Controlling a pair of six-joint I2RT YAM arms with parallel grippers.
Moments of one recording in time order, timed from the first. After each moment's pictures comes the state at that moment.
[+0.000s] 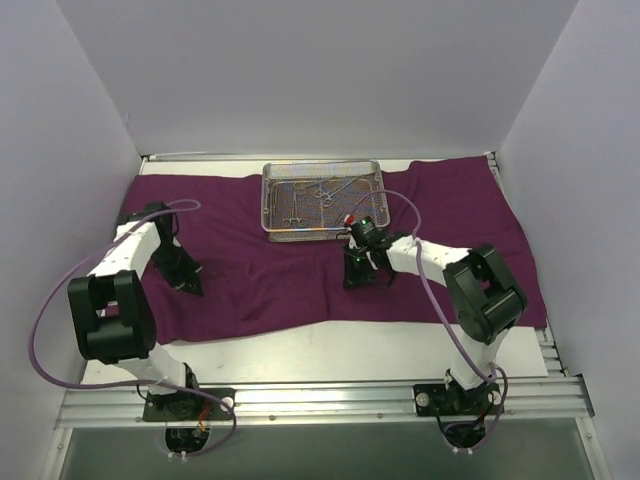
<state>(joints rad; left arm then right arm) 0.13 1.61 1.17 -1.10 0.12 -0.55 0.56 1.77 1.02 -0.36 -0.15 0.45</state>
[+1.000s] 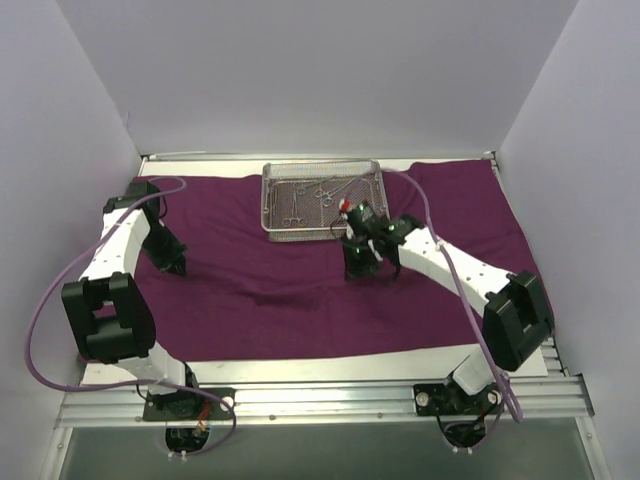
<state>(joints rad) 0.16 1.62 1.32 -1.13 -0.01 -0.57 0.67 1.57 1.17 -0.74 -0.07 0.44</state>
